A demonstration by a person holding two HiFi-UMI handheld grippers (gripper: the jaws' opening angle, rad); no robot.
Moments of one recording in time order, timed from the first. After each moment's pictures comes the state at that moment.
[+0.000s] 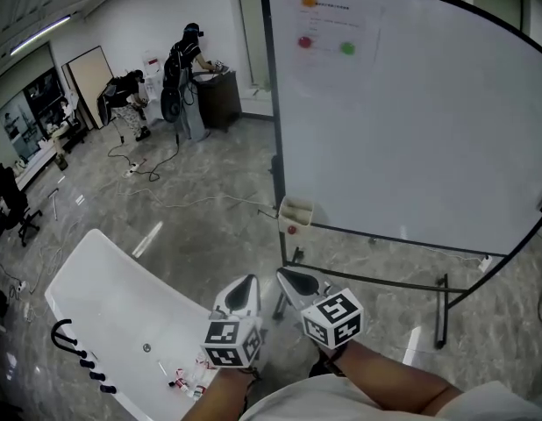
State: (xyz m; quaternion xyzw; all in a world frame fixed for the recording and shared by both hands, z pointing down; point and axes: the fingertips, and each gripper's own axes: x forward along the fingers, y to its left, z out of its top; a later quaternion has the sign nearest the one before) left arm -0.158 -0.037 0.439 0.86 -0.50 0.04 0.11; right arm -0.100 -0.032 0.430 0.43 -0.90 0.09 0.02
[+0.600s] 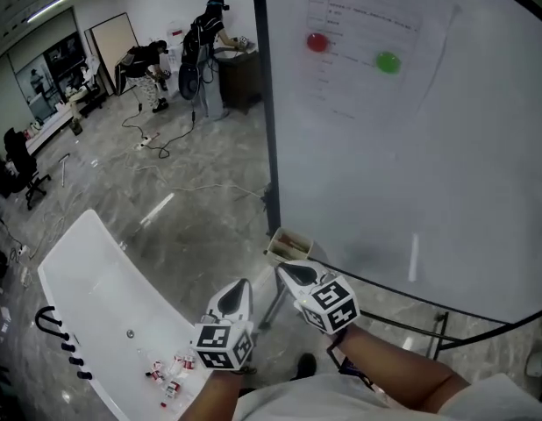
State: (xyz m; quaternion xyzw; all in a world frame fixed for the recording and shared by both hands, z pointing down) left arm -0.096 -0.208 0.490 0.81 -0.56 0.04 0.15; right arm -0.022 -0.243 0.501 0.34 -0.93 0.09 0.13
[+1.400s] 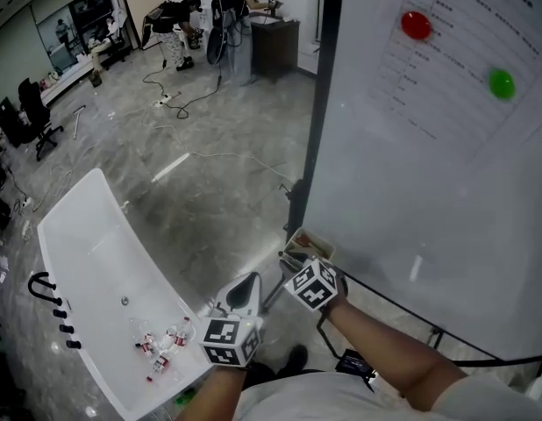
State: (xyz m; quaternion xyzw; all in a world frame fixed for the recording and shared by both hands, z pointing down) left arm -0.110 -0.270 0.532 0.78 -0.59 0.04 0.19; right arm -0.059 -0.342 0.658 0.25 -0.89 0.02 0.38
